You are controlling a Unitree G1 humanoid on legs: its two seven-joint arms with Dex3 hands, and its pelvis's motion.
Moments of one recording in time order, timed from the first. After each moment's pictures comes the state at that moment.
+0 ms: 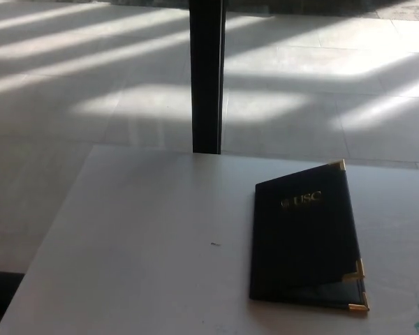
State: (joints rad) left_arm 0.24 0.34 0.57 0.68 -0.19 0.12 -0.13; right_arm 0.01 -0.49 -0.57 0.98 0.11 -0.05 0.05
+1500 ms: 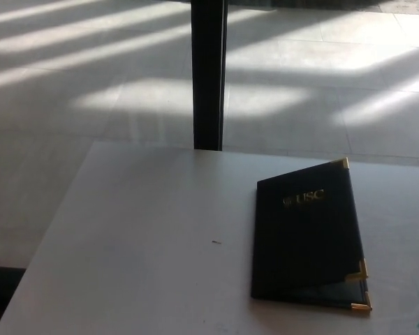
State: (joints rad) left_arm 0.24 0.31 0.77 0.57 -0.44 0.12 -0.16; right_arm -0.39 -0.15 -0.65 0.19 0.51 0.20 -0.08
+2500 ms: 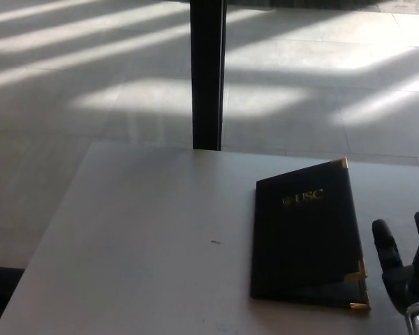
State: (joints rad) left_arm 0.25 0.32 0.75 0.57 -0.49 0.13 -0.15; right_arm -0.37 0.11 -0.58 0.30 0.75 0.28 -0.07
